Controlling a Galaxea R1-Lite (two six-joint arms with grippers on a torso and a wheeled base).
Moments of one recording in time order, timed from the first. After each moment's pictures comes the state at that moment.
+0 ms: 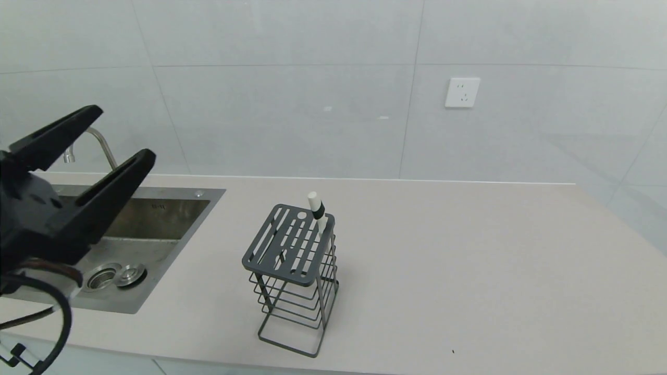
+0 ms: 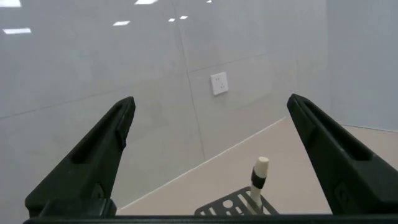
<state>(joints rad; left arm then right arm) -0.20 1.23 -0.22 -1.57 -0.47 -0.02 0.00 0.01 0.00 0.00 0.03 0.02</state>
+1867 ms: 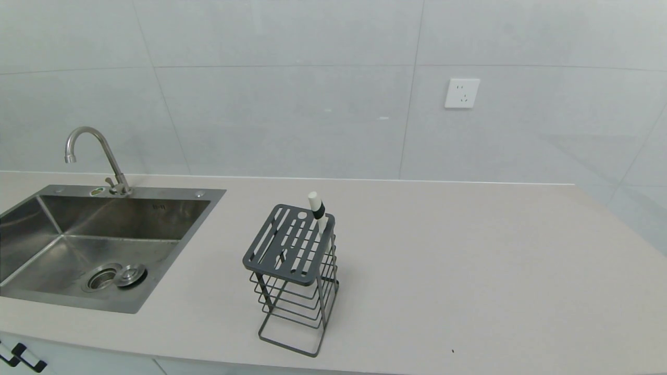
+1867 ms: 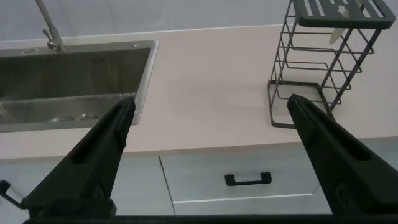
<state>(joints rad) 0.00 0.00 0.00 0.00 -0.12 0.05 0.00 0.01 0.00 0.00 0.03 0.02</state>
